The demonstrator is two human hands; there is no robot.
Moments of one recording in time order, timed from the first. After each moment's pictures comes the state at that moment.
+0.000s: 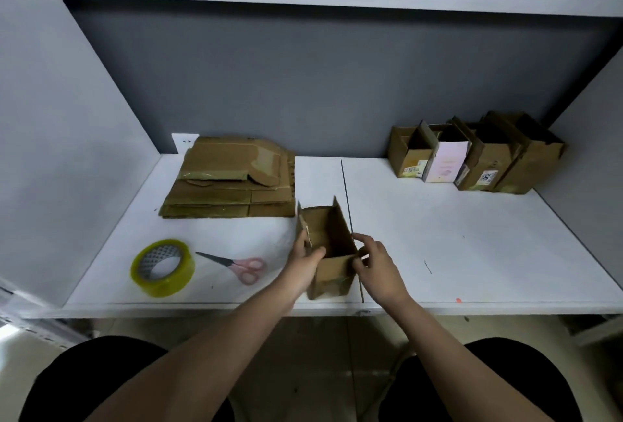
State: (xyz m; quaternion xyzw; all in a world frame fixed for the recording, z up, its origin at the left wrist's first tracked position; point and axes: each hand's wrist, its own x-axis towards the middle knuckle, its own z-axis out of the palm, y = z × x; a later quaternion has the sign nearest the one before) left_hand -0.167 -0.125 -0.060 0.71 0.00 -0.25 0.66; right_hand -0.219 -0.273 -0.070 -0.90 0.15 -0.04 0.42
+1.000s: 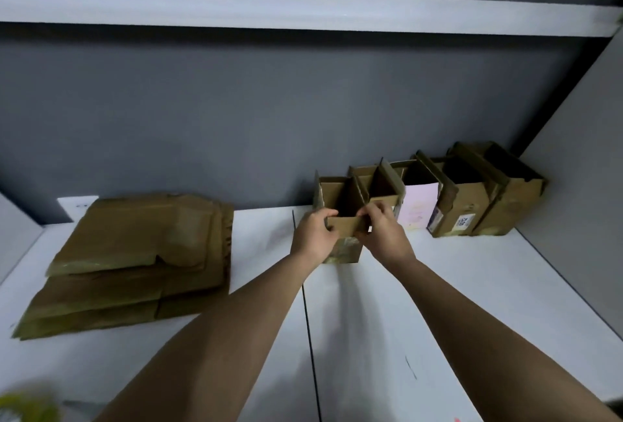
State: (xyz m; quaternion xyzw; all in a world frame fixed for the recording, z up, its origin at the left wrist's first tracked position) left_hand 0.032 -0.322 -0.046 0.87 -0.21 -0.08 0.45; right_hand -0.030 -0.460 -0.050 -0.94 0.15 -0.15 0.26
